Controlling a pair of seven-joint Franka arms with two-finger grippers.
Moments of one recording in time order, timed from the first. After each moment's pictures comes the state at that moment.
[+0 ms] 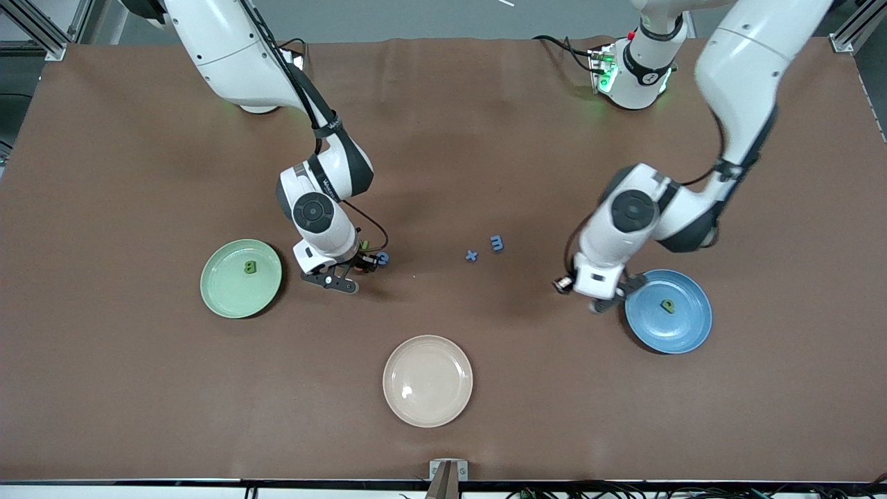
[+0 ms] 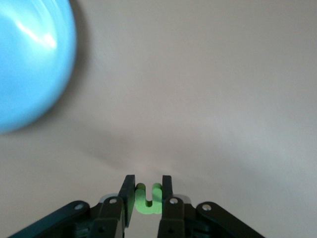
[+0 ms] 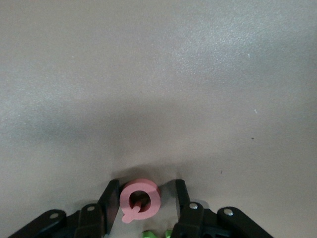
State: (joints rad) left arm 0.16 0.56 -0.55 -1.87 0.43 2.39 -1.13; right arm 0.56 0.58 -0.04 -1.94 0.07 2.48 0.74
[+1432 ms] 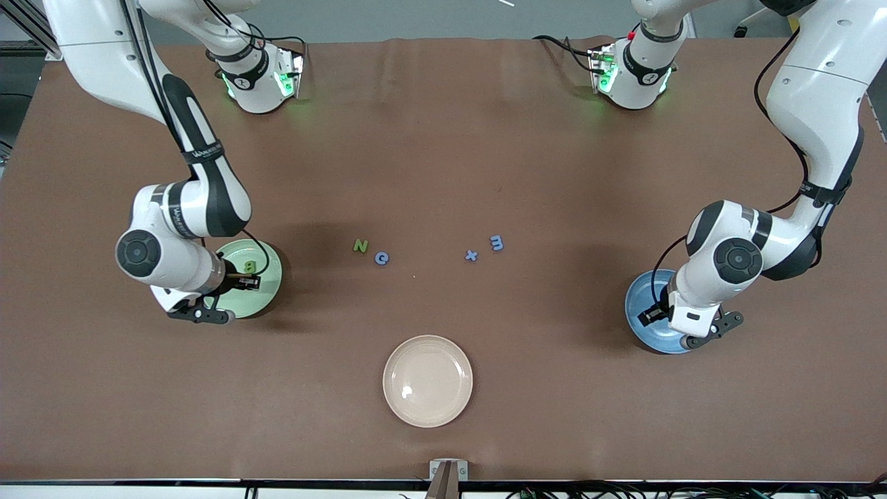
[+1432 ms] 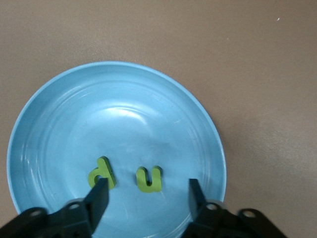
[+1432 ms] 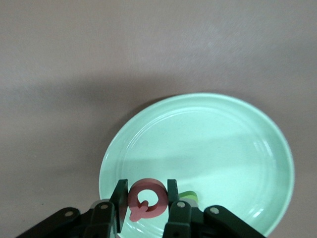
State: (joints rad) left arm 0.38 0.67 -0.54 -1.80 0.57 2.35 -0.93; right arm 0.17 0.47 -0.05 -1.94 0.06 2.30 0.19
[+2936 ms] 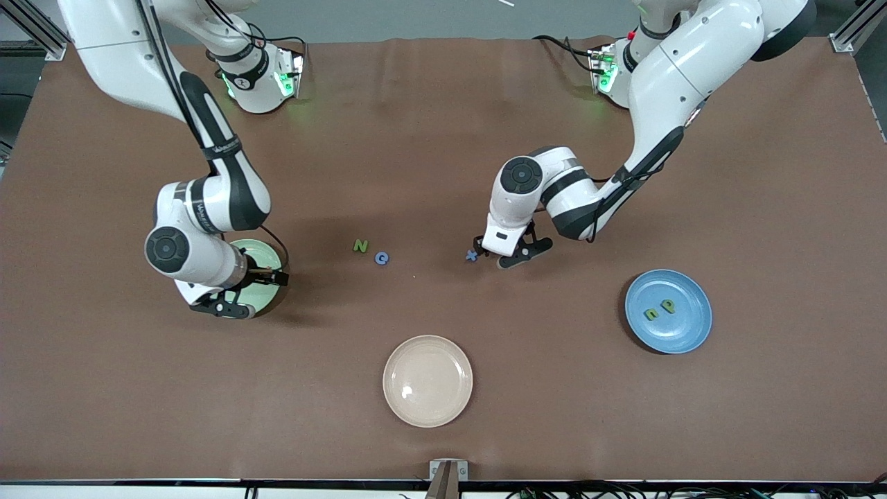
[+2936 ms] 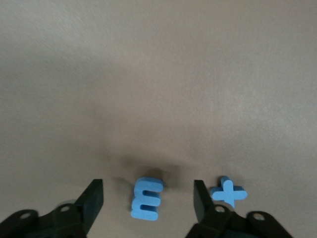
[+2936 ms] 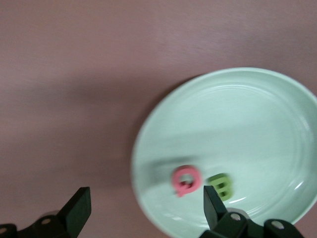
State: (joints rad) left arm -0.01 0.75 -0.73 -1.90 0.68 2.40 -1.54; right arm 0.23 0.47 -0.03 -1.90 0.06 2.24 0.35
